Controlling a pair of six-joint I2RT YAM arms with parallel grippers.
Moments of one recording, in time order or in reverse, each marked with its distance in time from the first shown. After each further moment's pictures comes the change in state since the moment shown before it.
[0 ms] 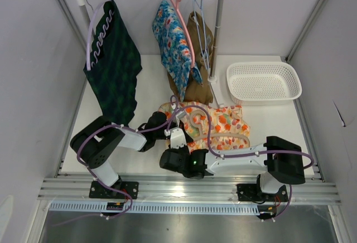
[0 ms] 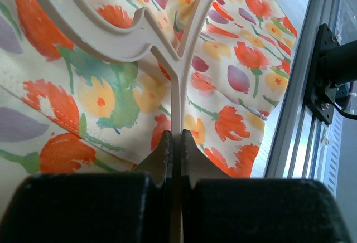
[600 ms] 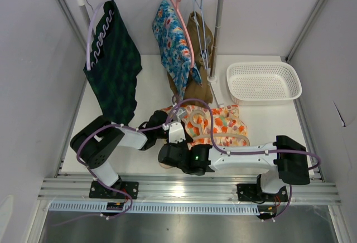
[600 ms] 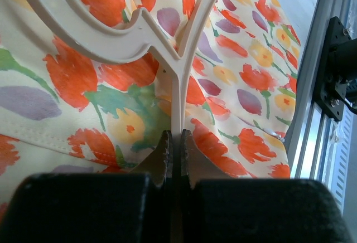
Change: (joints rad) left arm -0.005 0.000 0.026 -0.059 -0.005 0.042; right arm -0.014 -0.048 0.100 -0.087 0.000 -0.034
